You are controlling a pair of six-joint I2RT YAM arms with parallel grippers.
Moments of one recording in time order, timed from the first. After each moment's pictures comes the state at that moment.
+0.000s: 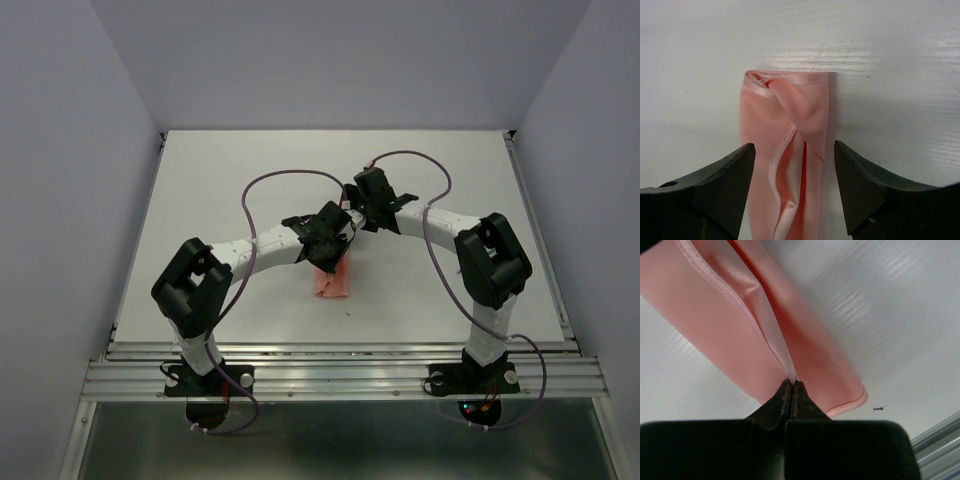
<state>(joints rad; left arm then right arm) -0.82 1.73 1.17 -0.49 0.01 -0.17 0.57 1.92 1.31 -0.19 0.05 0.71</state>
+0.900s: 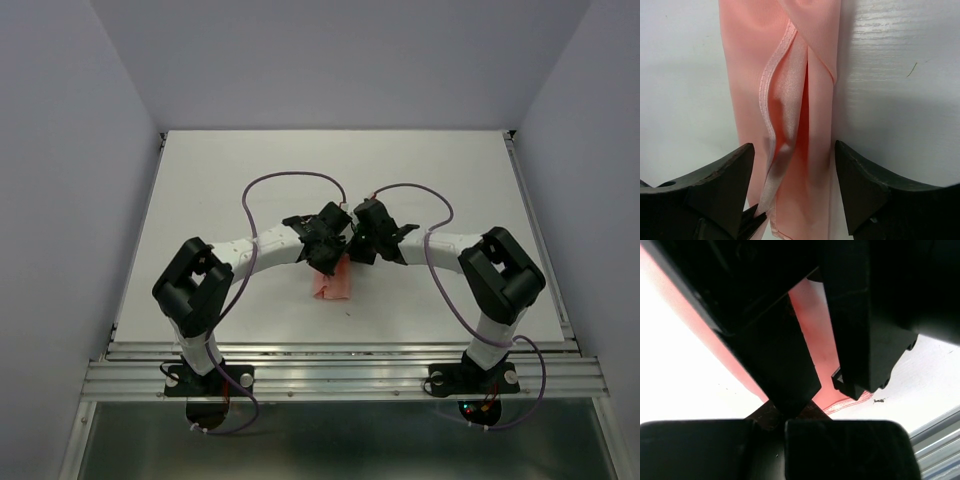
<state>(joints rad) -0.82 1.74 1.18 -0.53 0.02 -0.18 0.66 1.78 1.00 -0.05 -0.07 0.88</state>
